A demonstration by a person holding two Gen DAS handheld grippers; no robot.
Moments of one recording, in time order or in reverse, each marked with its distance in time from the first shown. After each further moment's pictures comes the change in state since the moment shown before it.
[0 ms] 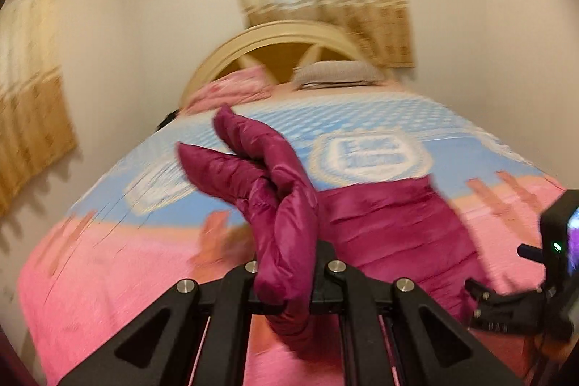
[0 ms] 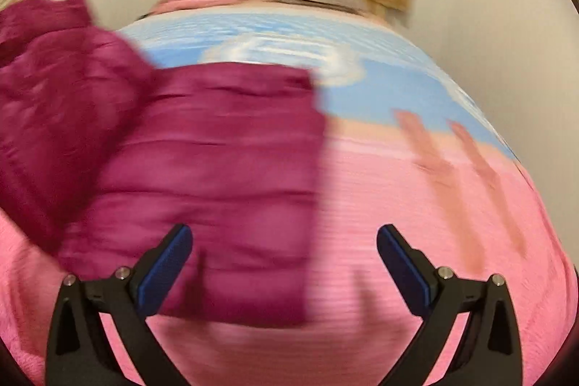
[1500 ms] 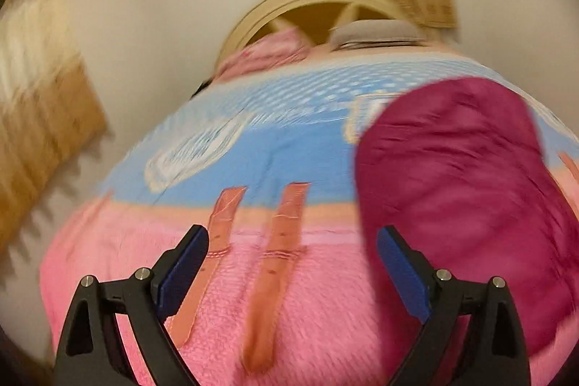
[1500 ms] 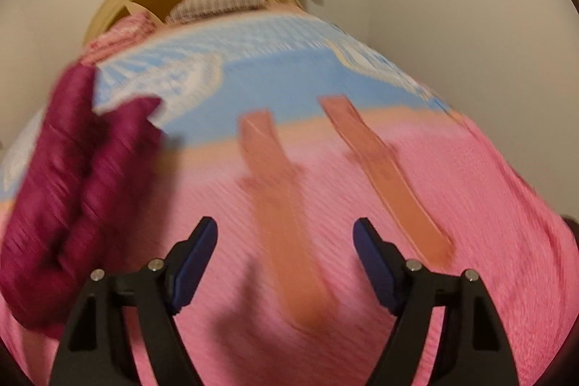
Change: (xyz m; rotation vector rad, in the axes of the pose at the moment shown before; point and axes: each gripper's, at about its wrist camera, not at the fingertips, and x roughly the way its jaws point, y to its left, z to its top) left arm 0.107 -0.003 0.004 -0.050 0.179 0.235; right arm 0.005 -0.132 0.038 0.255 -0.041 -0.070
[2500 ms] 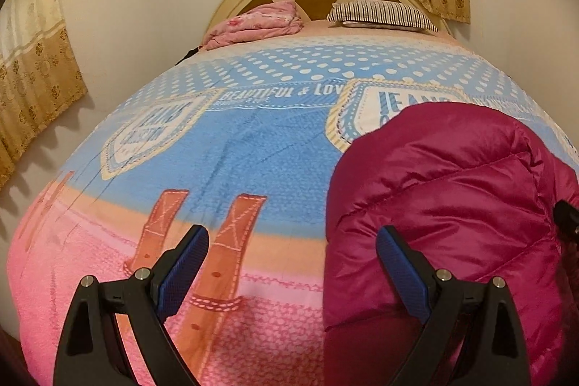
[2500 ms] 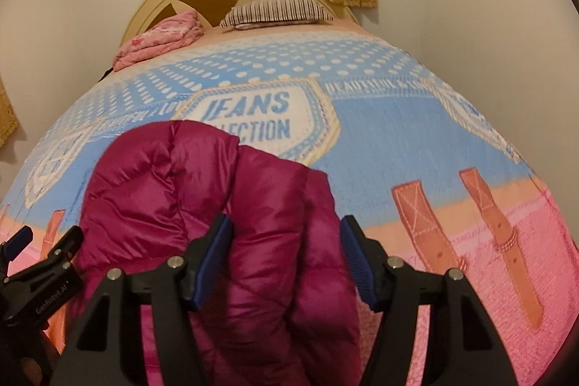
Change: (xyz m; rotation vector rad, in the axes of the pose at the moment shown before) left arm 0.095 -0.049 0.032 -0.053 0.102 -0.060; right arm 0.060 0.147 0.056 -0.064 -0.025 0.106
